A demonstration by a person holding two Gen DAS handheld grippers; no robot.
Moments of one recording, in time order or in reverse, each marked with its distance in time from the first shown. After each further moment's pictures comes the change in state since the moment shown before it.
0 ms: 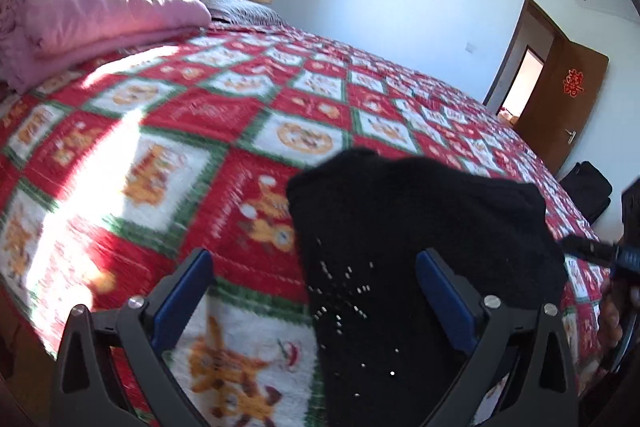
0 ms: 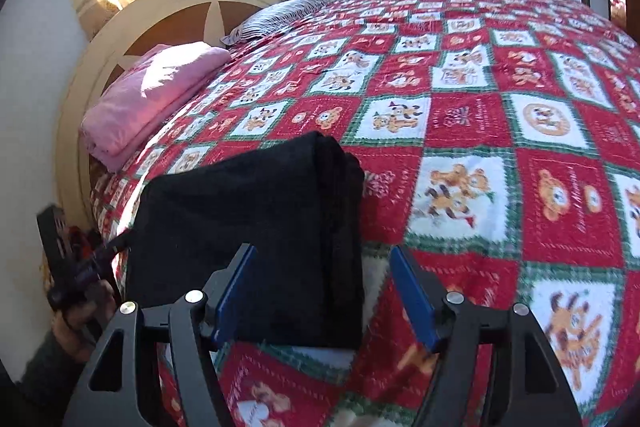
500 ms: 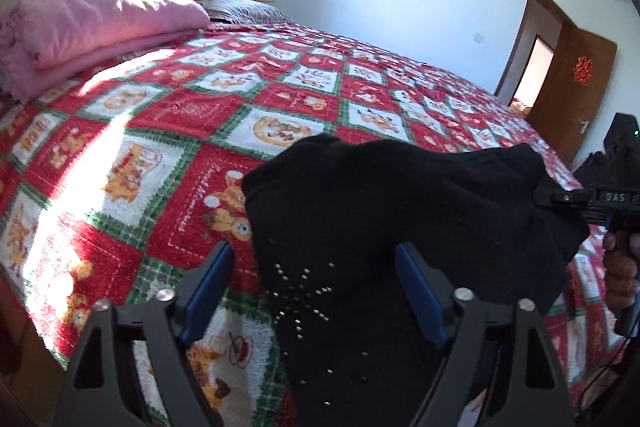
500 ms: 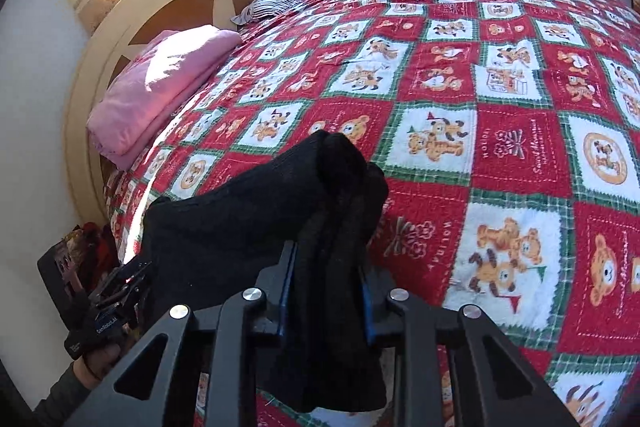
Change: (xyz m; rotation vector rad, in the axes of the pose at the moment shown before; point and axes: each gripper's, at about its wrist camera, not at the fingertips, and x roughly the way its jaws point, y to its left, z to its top) left arm 0.004 -0.034 0.000 0.039 -0.006 0.093; right arm 0.038 0.005 0.048 -0.007 0.101 0.075
